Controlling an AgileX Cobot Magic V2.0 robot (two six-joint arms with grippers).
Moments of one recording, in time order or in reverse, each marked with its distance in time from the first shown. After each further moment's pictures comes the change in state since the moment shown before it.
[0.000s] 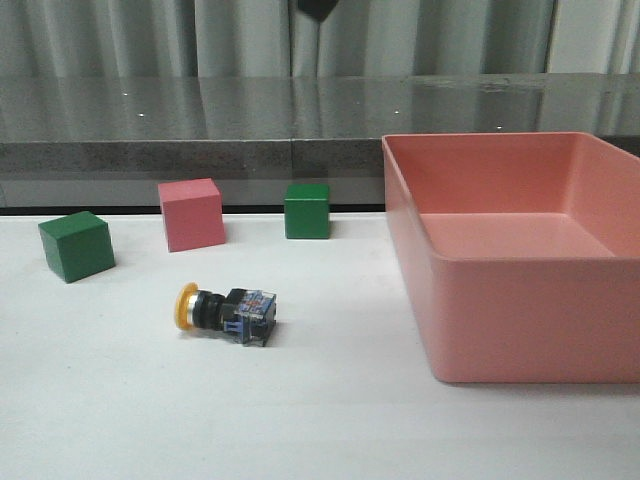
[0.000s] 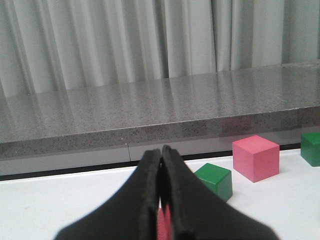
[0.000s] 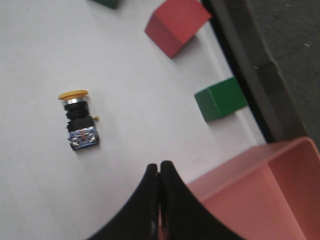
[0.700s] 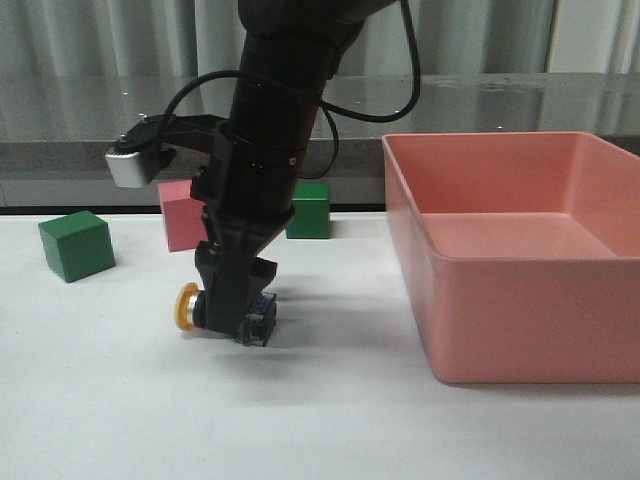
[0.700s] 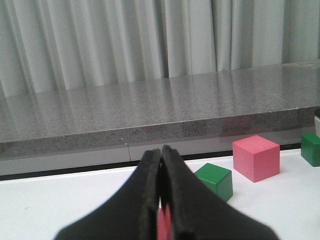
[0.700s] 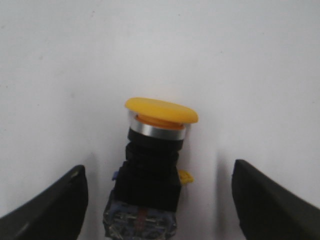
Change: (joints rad) left arm 0.000 0.000 0.000 0.000 0.000 0.000; right arm 0.077 0.484 0.001 0.215 -0.130 -0.514
